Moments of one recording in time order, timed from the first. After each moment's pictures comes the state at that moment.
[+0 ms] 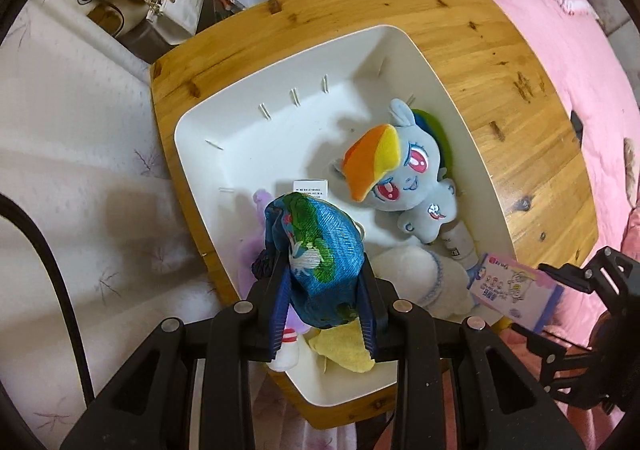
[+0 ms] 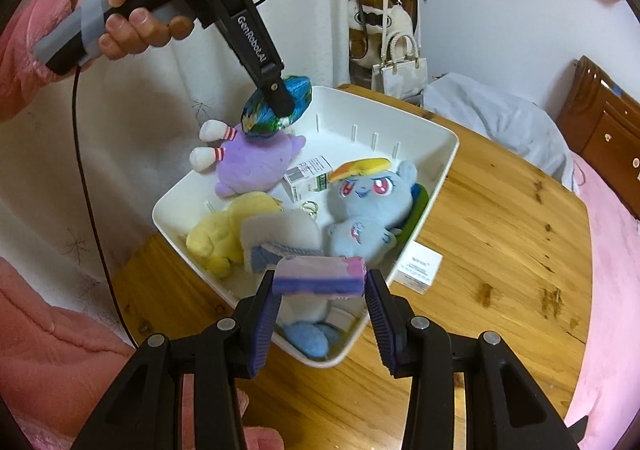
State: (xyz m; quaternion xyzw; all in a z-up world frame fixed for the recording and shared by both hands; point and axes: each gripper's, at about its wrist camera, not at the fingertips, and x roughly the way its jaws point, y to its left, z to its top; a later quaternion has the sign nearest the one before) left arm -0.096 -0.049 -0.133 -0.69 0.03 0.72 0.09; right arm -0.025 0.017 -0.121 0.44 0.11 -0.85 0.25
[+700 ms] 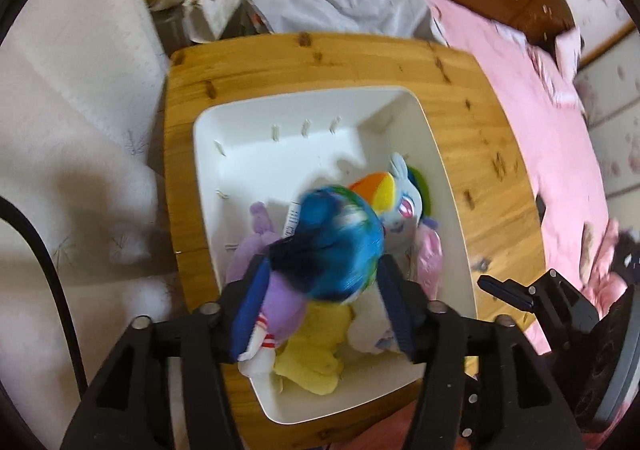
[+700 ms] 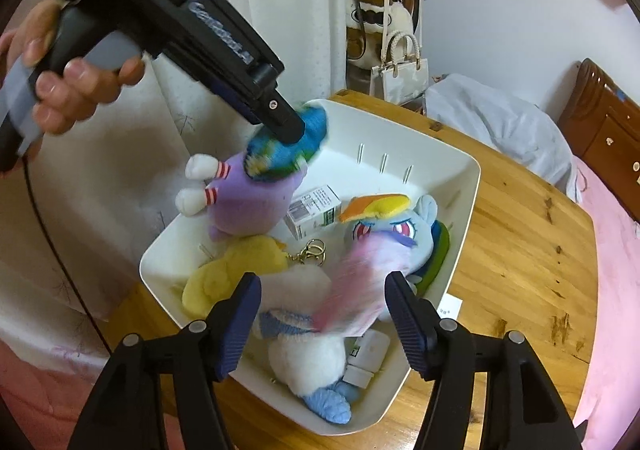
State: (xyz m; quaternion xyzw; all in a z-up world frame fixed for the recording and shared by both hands) left arm -0.078 -0.097 -0.118 -0.62 -0.13 0.77 0.07; right arm -0.063 -0.024 -0.114 0.45 0.11 -0.86 0.23
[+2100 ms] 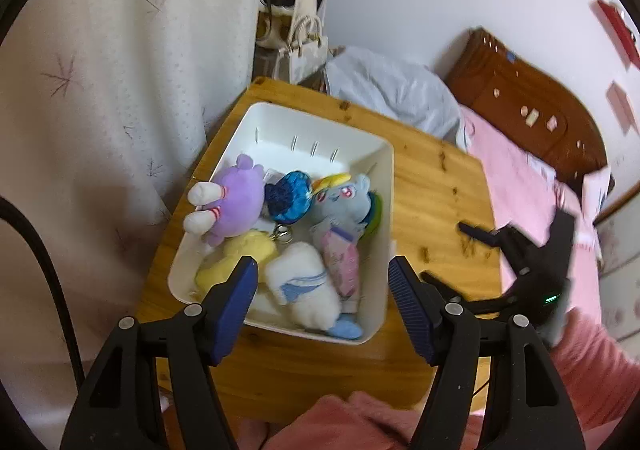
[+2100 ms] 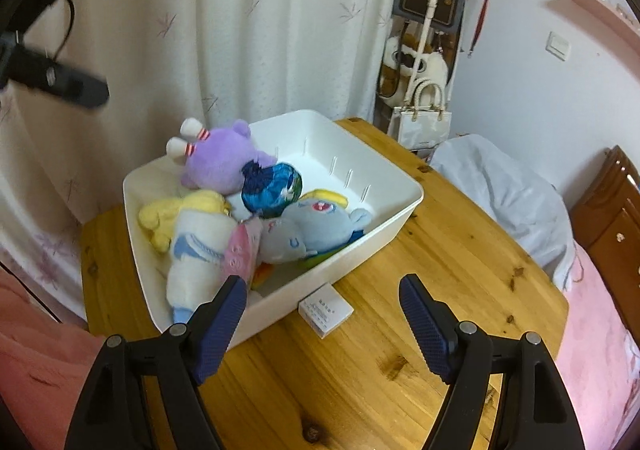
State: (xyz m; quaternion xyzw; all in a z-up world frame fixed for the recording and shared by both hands) left arm 0.067 -0.009 -0.064 -0.45 -0.23 0.85 -0.11; right arm -0.079 0.092 -0.127 0.35 0.22 -0.84 0.36
